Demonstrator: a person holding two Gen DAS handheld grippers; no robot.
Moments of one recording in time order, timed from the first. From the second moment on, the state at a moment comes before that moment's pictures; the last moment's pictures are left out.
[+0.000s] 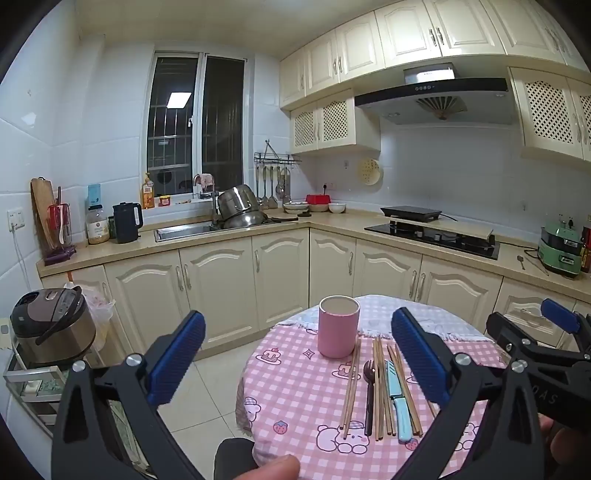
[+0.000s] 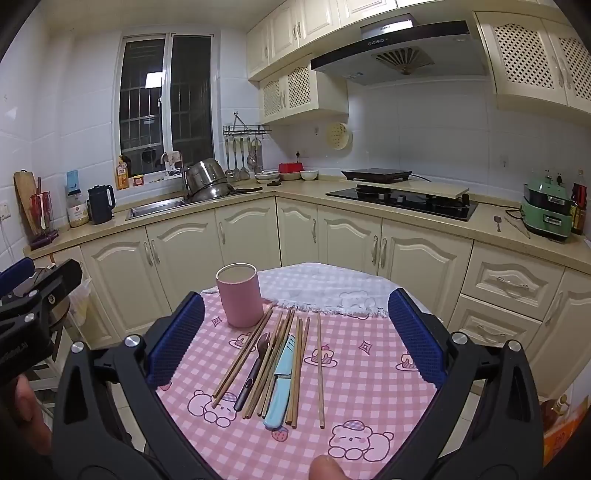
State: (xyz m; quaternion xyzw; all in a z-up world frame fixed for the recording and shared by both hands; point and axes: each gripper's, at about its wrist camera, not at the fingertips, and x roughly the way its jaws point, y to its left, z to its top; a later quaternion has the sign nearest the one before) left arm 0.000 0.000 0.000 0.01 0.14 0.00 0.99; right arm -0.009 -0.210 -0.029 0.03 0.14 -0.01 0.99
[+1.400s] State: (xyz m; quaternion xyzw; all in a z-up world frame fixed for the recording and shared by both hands) left arm 0.029 -0.013 -0.008 0.02 0.15 -0.02 0.99; right arm 0.013 -0.217 -0.027 0.02 0.17 -0.01 0.99
